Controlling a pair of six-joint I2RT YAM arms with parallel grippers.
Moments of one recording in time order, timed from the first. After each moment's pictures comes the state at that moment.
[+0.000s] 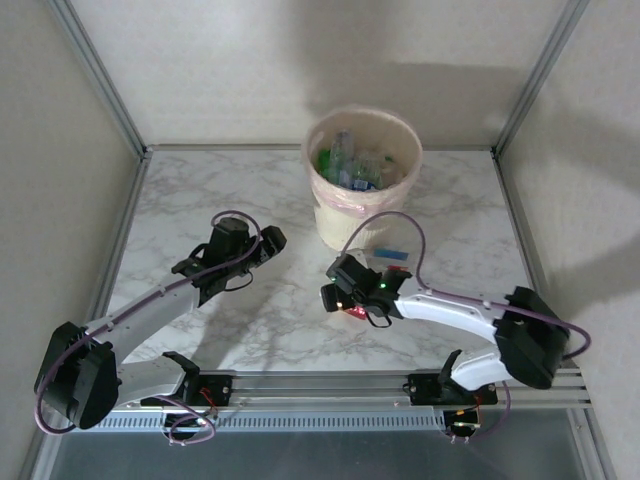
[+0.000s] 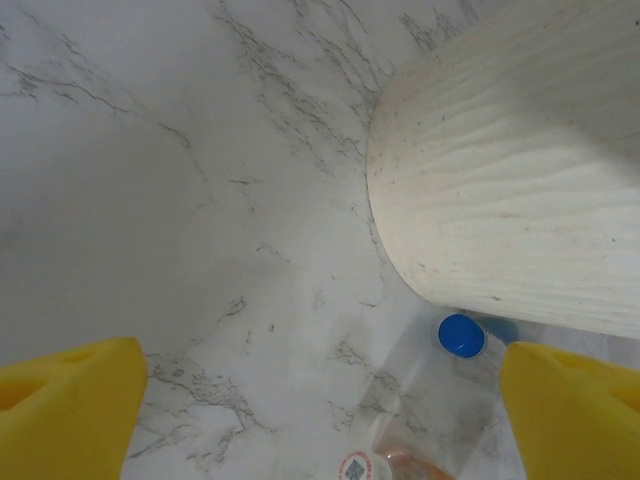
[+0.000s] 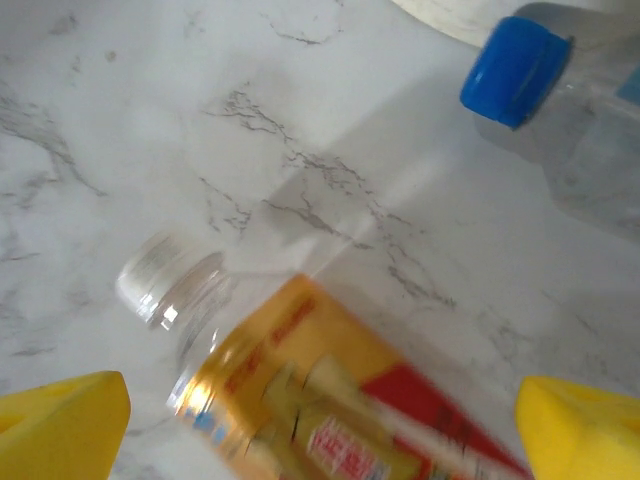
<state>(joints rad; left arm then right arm) -0.47 1.18 0.70 -0.19 0.00 -0.98 1.00 1.43 0.83 -0.50 0.29 0.58</state>
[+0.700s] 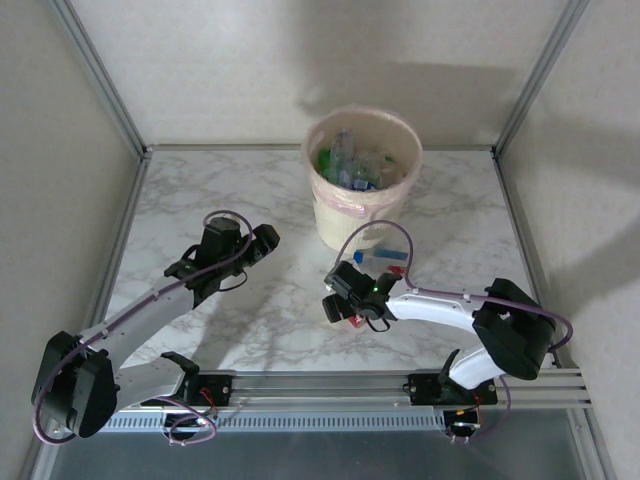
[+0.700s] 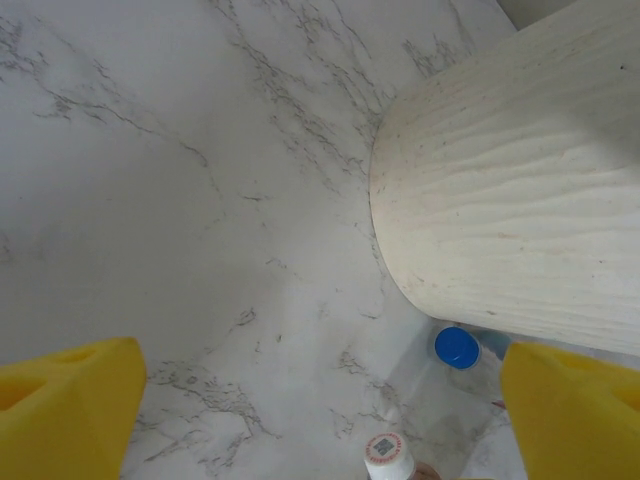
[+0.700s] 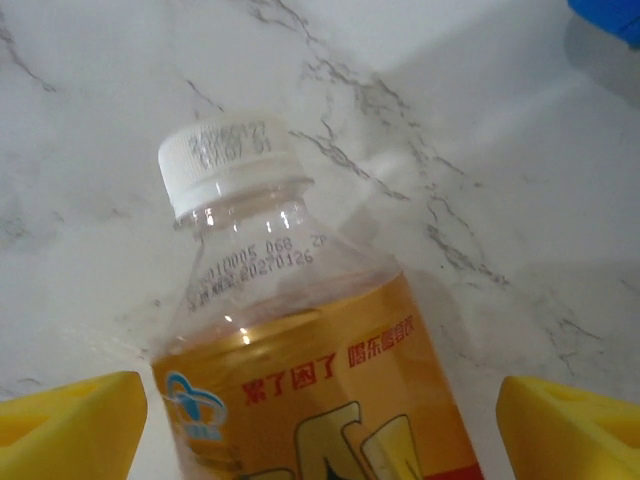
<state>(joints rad) -0.43 1.14 0.68 -0.19 0.03 -0.97 1.00 1.48 0.76 -0.45 0.22 0.51</state>
